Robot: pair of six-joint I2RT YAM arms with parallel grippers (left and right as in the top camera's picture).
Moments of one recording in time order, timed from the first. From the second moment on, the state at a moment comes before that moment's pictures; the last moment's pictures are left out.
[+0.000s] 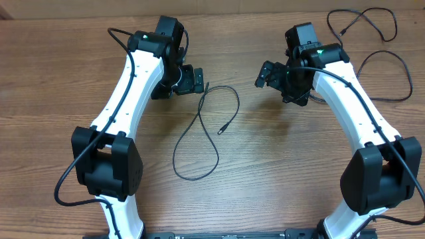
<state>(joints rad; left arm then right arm) -0.26 2.01 1.84 -1.24 0.16 -0.35 0.22 1.85 1.60 -1.04 -0.20 0.59</state>
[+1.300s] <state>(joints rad) -0.26 2.01 1.84 -1.24 0.16 -0.34 0.31 1.85 1.60 -1.03 -0.23 0.59</state>
